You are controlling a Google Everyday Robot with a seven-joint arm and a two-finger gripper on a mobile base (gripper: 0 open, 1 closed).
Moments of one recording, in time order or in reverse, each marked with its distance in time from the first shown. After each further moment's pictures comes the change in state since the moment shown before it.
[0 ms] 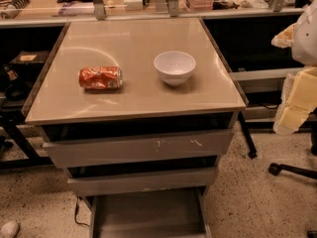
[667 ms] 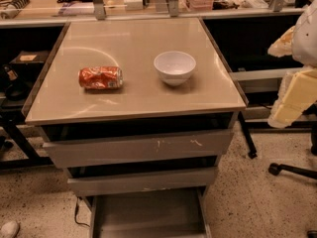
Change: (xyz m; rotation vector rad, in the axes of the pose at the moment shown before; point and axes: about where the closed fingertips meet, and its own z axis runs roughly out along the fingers) arm 0.000 0.000 0.000 0.000 0.000 0.000
